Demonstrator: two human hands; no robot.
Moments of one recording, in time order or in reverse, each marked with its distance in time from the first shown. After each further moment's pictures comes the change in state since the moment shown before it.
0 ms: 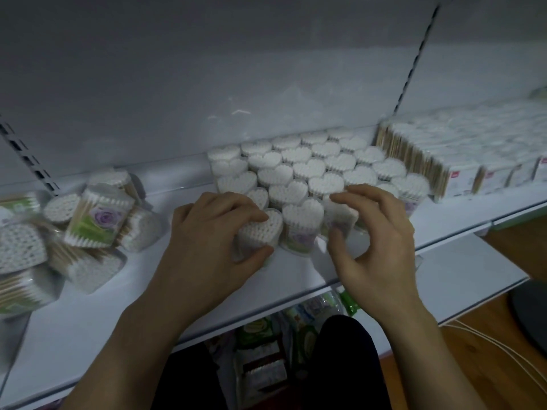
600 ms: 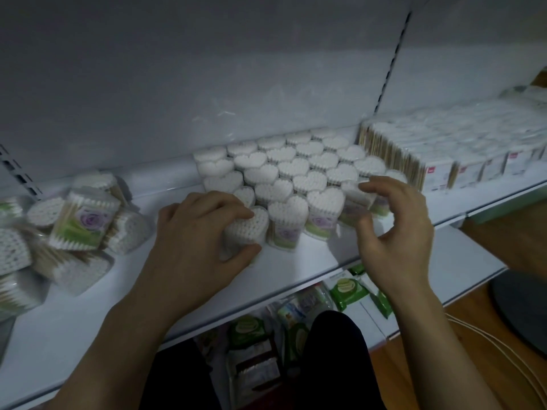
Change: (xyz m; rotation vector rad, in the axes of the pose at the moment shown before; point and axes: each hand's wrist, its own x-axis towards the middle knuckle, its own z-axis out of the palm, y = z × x) left_hand -0.002 0.002 -0.003 0.005 -0.007 0.004; right_hand 0.005 0.022 -0.025 -0.057 0.193 0.078
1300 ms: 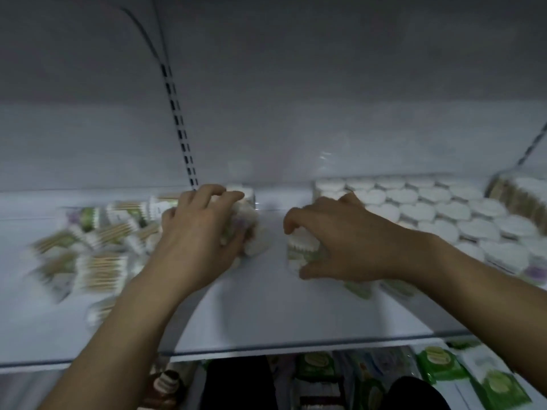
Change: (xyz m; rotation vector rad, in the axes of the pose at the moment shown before) left_hand -0.042 -0.084 -0.110 0.373 -0.008 -0.438; right_hand 0.056 -0.165 0.103 -0.197 -1.072 -0.790
